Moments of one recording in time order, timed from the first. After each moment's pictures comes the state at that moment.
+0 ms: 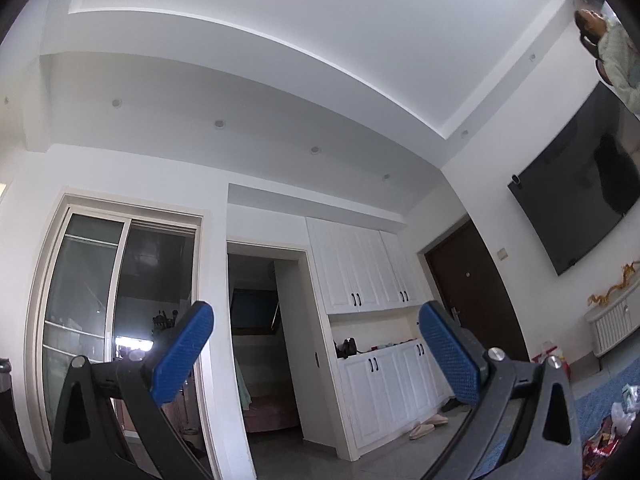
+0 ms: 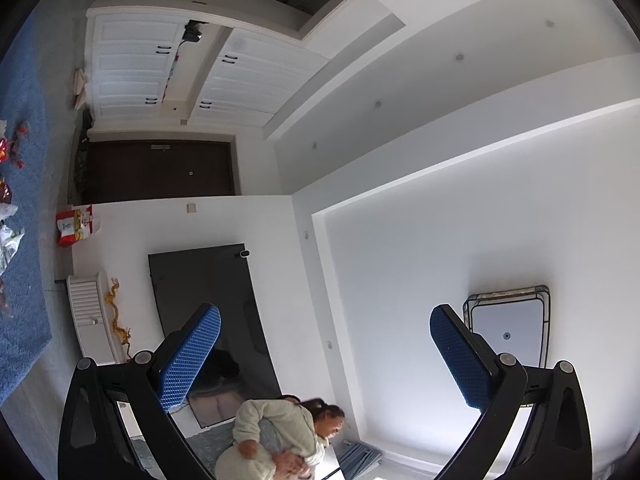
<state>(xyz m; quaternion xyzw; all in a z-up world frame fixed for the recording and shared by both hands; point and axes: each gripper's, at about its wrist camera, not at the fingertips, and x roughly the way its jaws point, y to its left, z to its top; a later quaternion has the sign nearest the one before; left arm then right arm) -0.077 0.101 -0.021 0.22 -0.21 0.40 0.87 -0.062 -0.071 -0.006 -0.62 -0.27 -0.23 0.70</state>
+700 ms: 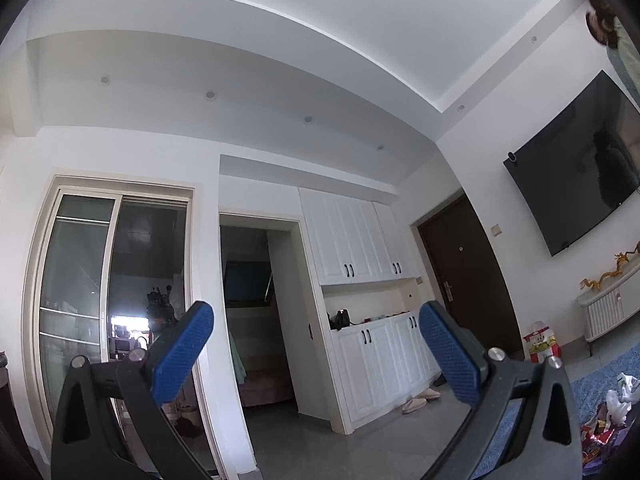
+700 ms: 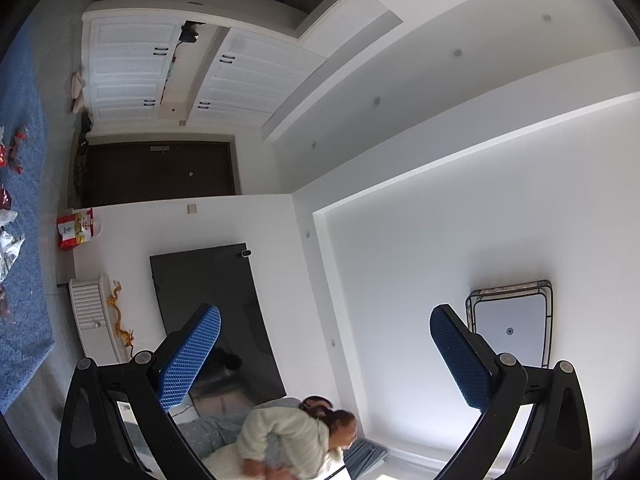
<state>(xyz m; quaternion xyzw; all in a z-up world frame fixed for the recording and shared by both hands) -0.072 0.117 -0.018 0.19 -0.16 0.39 0.89 -0.058 -0.070 -0.008 -0.61 -0.27 -0.23 0.71</state>
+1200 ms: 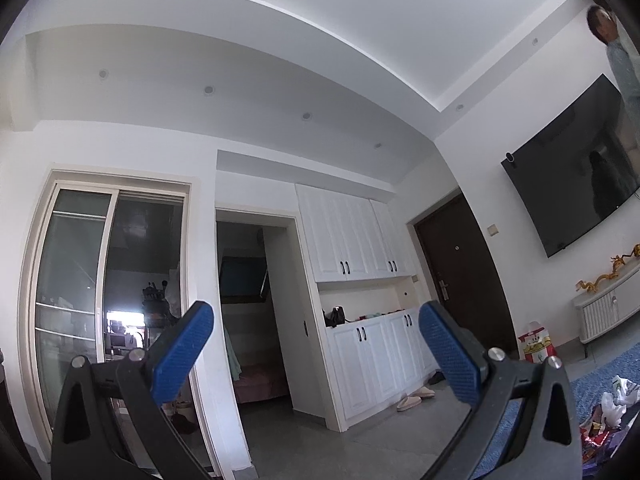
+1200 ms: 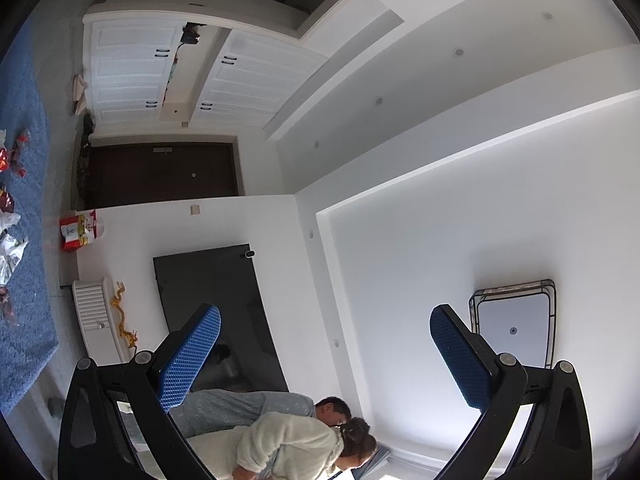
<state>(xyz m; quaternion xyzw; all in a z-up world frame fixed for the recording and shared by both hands) -0.076 0.121 -0.013 0.18 -0.16 0.39 0.89 -0.056 -0.067 -0.008 -0.61 -0.27 -0.22 0.71</state>
